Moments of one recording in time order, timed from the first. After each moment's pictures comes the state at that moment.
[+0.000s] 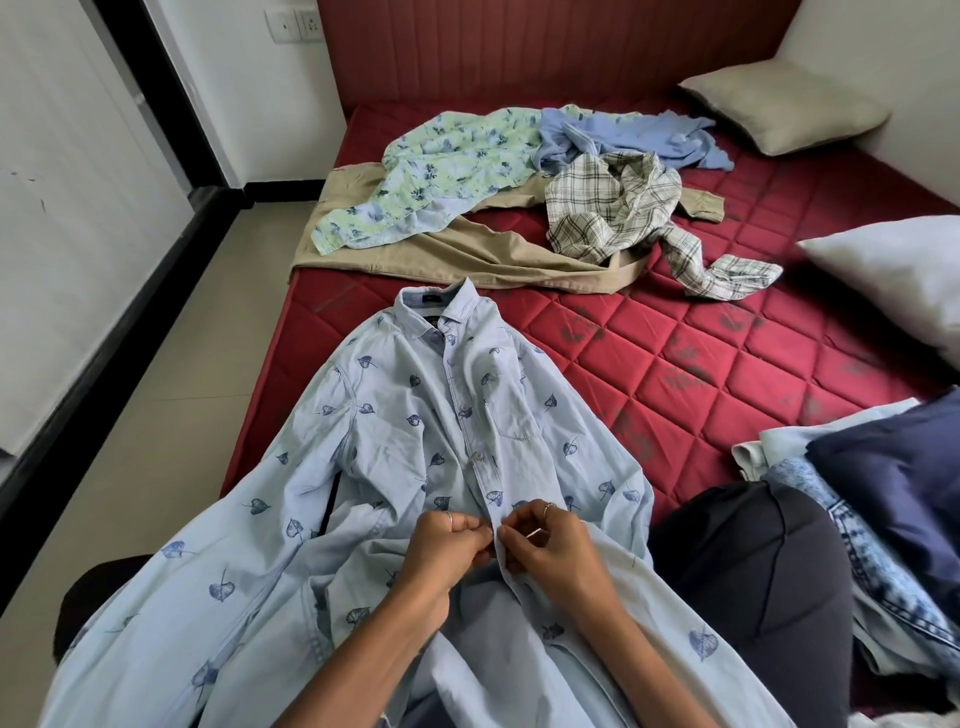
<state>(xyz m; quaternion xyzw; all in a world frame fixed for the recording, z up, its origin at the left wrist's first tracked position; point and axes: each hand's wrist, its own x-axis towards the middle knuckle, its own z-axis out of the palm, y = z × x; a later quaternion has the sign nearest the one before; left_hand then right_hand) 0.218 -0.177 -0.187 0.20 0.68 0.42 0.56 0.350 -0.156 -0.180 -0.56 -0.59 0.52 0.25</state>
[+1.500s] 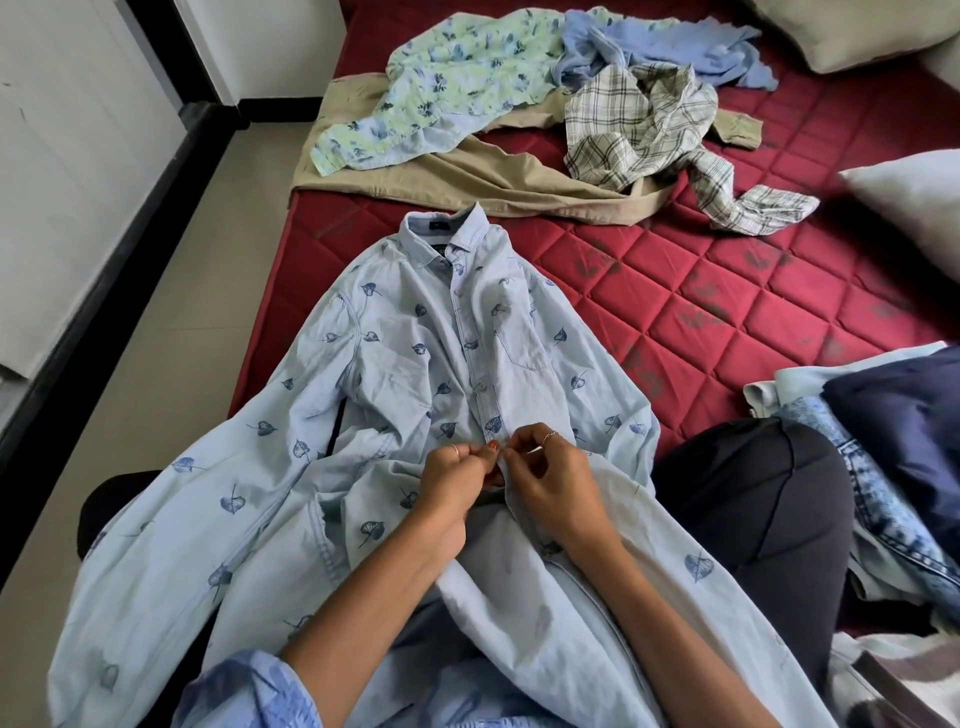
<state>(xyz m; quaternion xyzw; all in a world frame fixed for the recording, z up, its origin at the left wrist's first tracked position) 0.231 -0.180 -0.183 0.15 0.67 0.46 0.56 0.344 -0.162 -0.181 -0.51 -0.66 0.46 0.31</state>
